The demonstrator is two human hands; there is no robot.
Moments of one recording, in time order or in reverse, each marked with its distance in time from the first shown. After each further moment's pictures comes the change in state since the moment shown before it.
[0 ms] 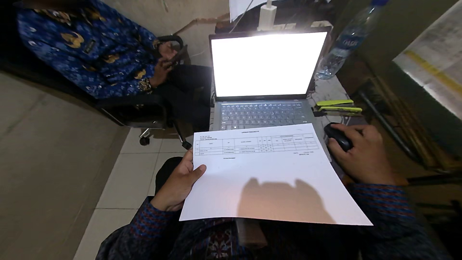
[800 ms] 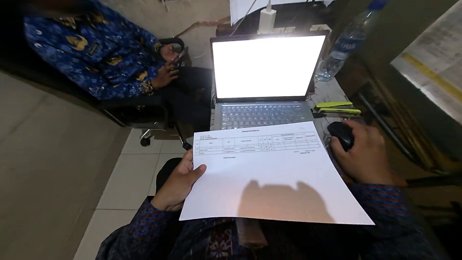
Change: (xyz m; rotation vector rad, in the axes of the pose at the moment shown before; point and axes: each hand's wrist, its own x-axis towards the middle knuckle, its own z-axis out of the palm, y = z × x) left_hand -0.002 0.005 0.001 -0.006 -0.012 0.022; right_hand 0.001 -0.006 -0.005 -0.009 0.000 0.084
